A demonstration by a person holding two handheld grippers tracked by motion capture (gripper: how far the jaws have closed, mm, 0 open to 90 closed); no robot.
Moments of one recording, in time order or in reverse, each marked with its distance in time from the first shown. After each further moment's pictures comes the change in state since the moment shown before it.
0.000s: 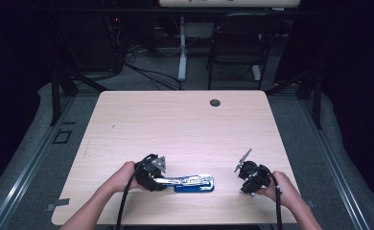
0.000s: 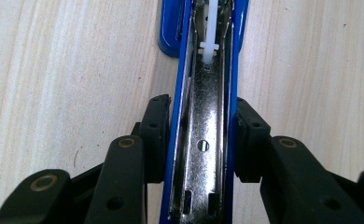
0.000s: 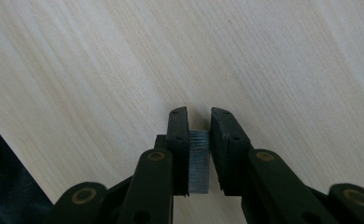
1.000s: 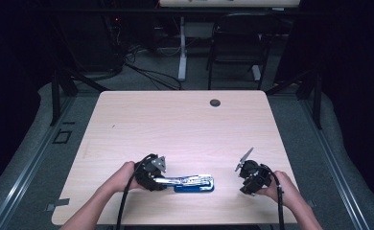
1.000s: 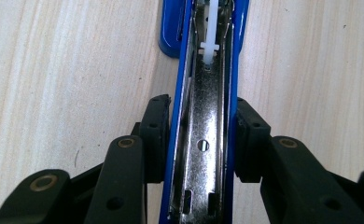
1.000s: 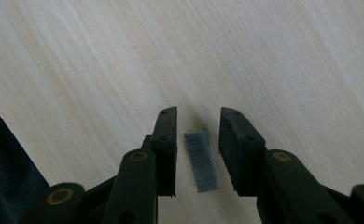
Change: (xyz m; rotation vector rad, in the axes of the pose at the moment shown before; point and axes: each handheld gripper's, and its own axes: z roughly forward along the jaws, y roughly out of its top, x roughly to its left) left arm 0.000 0.000 0.000 -0.007 0.009 -0.003; right arm 0.000 -0.001 -0.005 -0.026 0.011 -0.008
